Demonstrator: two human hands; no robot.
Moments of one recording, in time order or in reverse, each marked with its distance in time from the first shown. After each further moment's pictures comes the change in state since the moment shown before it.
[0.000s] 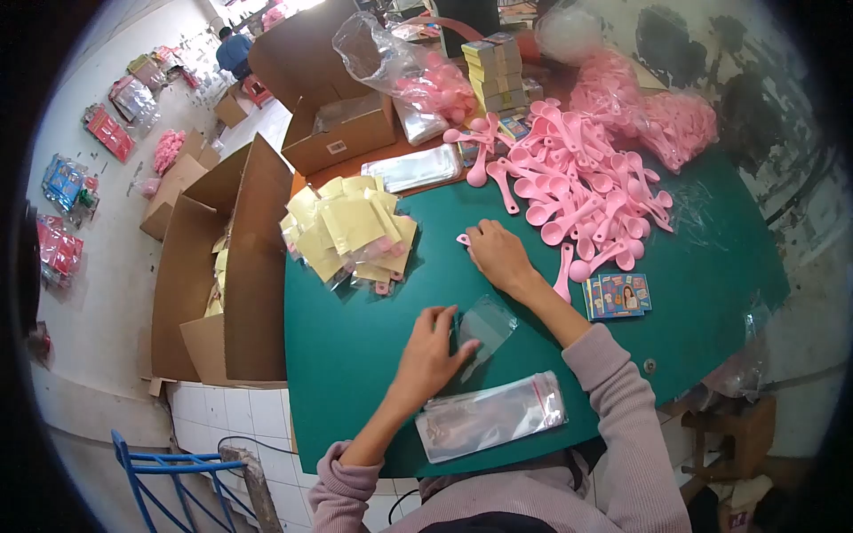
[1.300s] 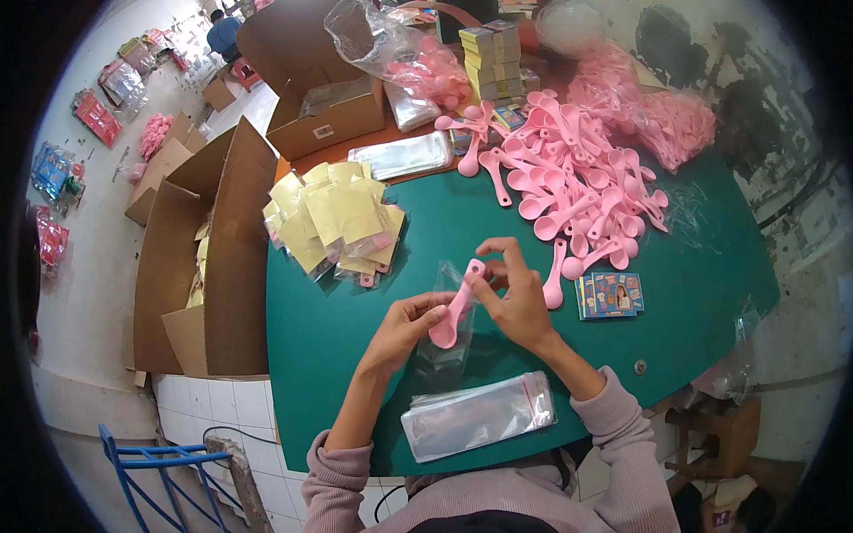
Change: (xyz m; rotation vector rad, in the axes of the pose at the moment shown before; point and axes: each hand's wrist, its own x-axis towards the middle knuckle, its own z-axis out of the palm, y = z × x) left_hand 0.029 -0.021 -0.010 -1.201 -0.289 -0.346; right_hand -0.060 -0.046 -0.065 1.027 0.278 0.312
